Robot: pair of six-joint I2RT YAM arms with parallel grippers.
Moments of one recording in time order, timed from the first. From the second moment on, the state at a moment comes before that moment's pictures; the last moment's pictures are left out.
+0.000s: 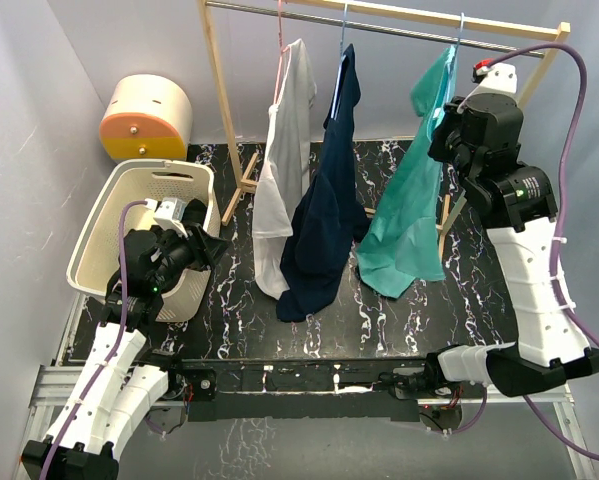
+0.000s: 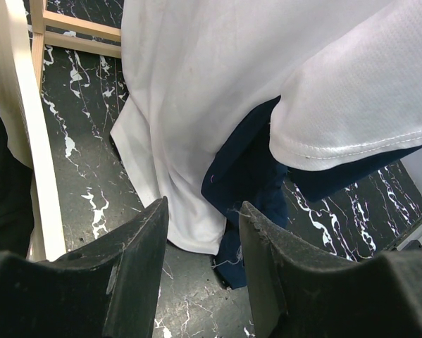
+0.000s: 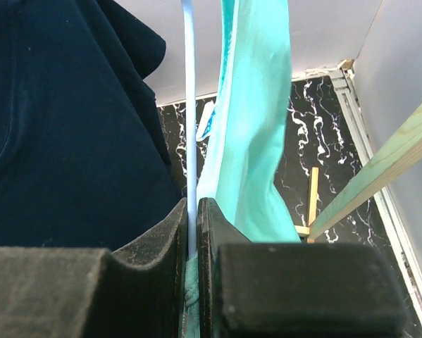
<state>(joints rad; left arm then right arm) -0.21 0.67 0.63 -0.23 0.38 -0.36 0.29 1.30 1.86 -0.85 0.35 0.28</state>
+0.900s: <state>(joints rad) -0.21 0.62 0.61 -0.11 0.45 -0.40 0.29 1.13 1.92 -0.97 -0.03 0.19</state>
